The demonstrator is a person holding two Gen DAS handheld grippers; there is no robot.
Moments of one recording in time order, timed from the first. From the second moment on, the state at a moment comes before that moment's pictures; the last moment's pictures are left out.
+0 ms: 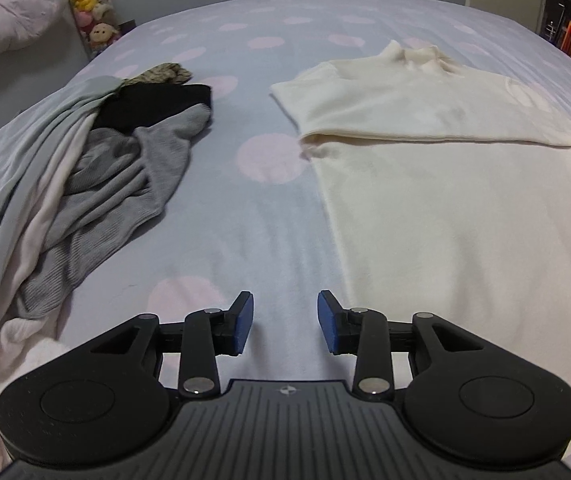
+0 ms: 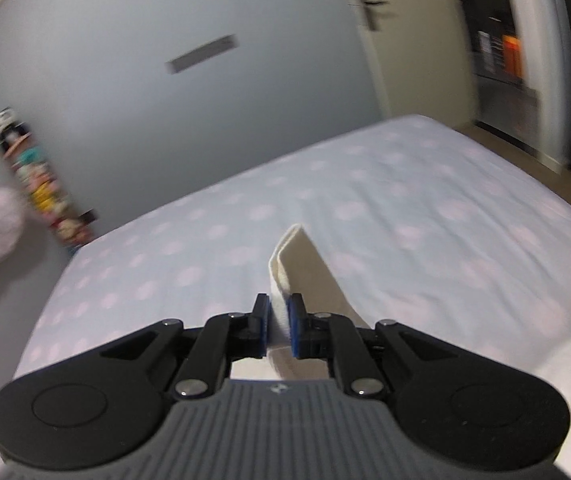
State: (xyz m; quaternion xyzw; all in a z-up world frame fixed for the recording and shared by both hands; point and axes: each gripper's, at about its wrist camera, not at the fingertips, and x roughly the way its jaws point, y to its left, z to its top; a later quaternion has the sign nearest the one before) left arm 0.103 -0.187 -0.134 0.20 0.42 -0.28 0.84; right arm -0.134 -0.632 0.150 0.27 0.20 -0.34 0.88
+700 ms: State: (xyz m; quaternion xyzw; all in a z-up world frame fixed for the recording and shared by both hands) left arm 0.142 -0.164 -0.135 0.16 0.41 -0.28 0.85; right arm 0.111 -0.432 0.066 0.26 0.32 -0.07 0.91
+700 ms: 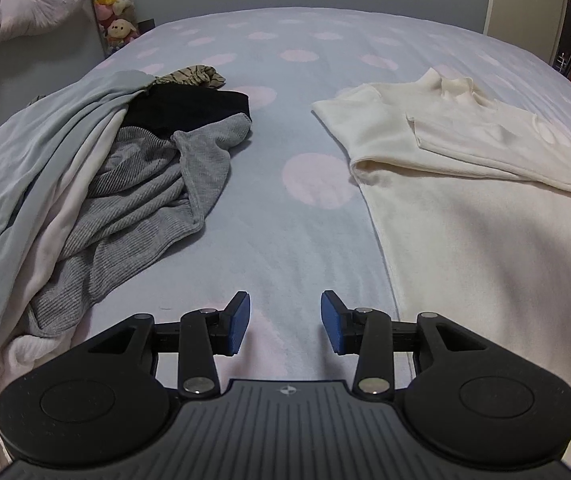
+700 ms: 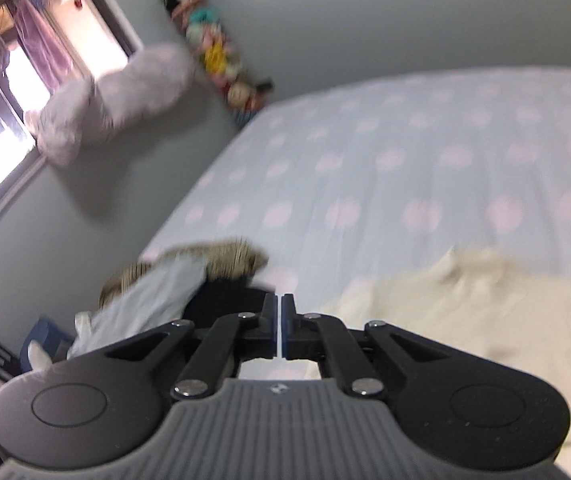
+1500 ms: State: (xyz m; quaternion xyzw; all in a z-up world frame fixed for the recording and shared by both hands) left arm 0.144 -0.228 -0.091 0.11 0.38 -0.36 0.85; right arm -0.019 -0.498 -0.069 0.22 0.35 -0.17 0.89
